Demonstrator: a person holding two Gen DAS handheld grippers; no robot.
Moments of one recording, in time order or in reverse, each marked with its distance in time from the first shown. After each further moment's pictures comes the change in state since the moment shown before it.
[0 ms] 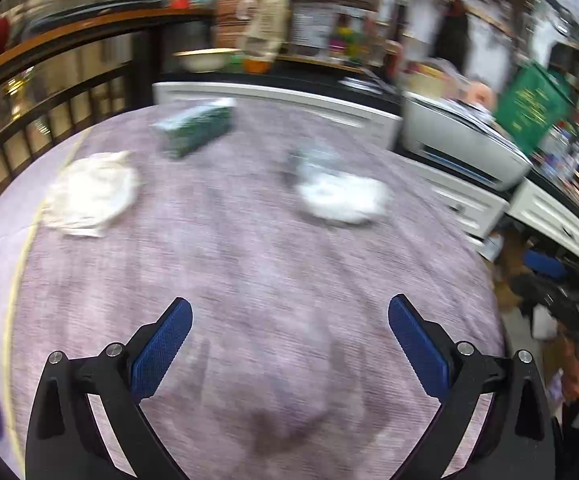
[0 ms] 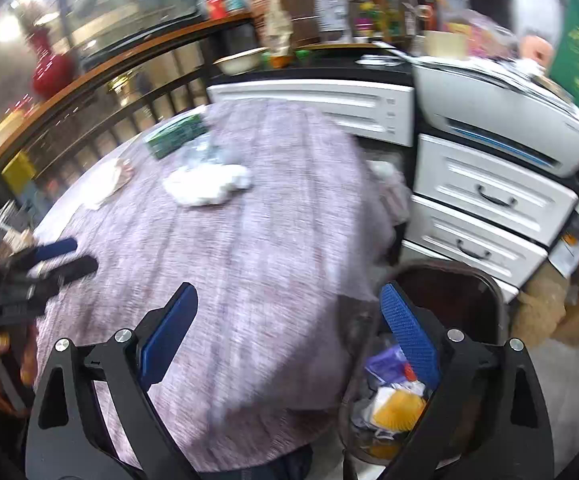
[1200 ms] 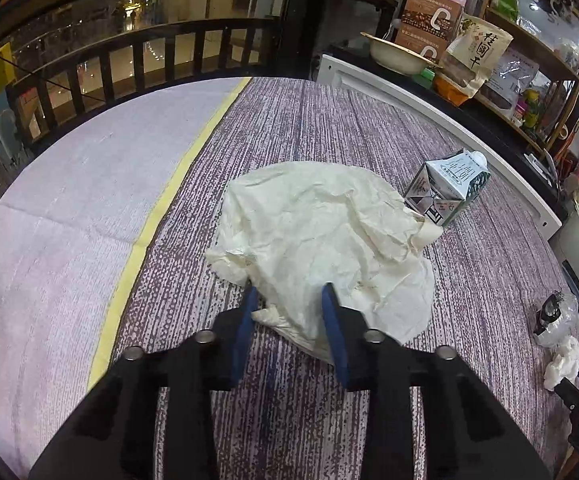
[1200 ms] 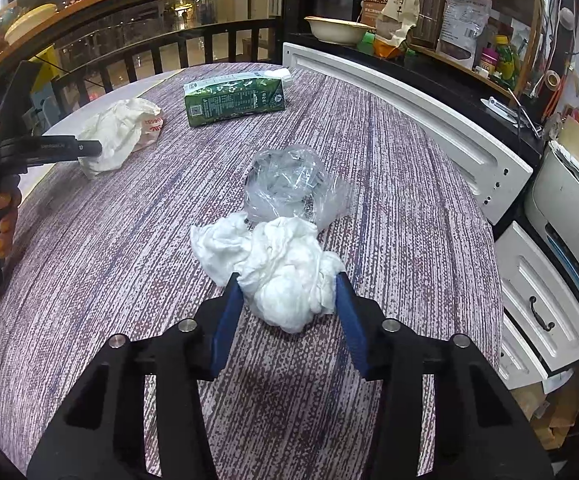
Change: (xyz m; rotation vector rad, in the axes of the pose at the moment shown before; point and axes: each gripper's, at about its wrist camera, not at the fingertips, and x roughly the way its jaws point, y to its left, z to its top) left arm 0.066 0.189 0.058 -0.379 0.053 0.242; right arm 0.125 0.086 0.077 -0.328 0.106 -0.007
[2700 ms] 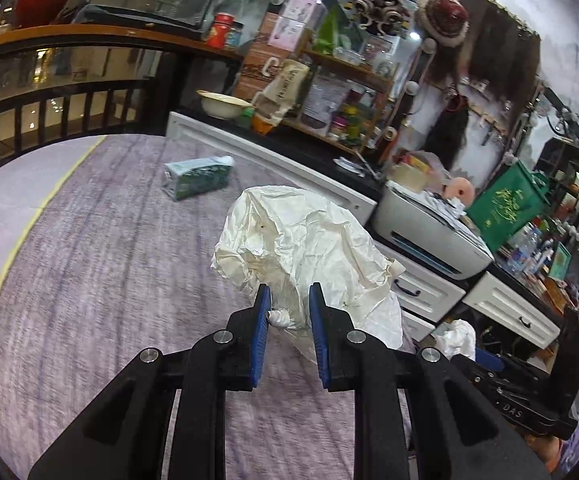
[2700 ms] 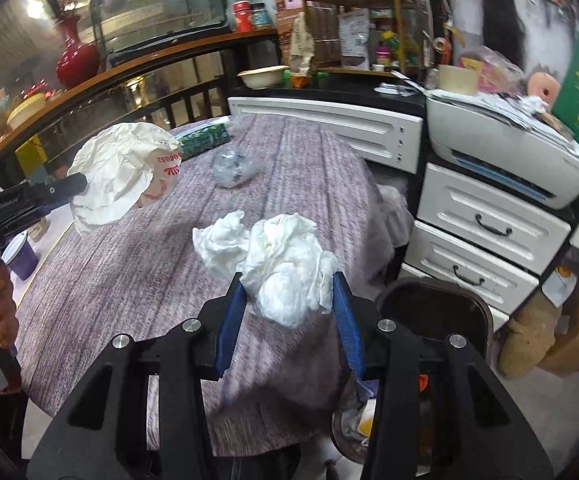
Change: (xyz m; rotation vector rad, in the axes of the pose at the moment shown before) left arm -0.162 -0.139 -0.132 0.156 -0.216 -0.439; right arm -0.155 -0.054 -0.144 0.309 -0.187 -0.046
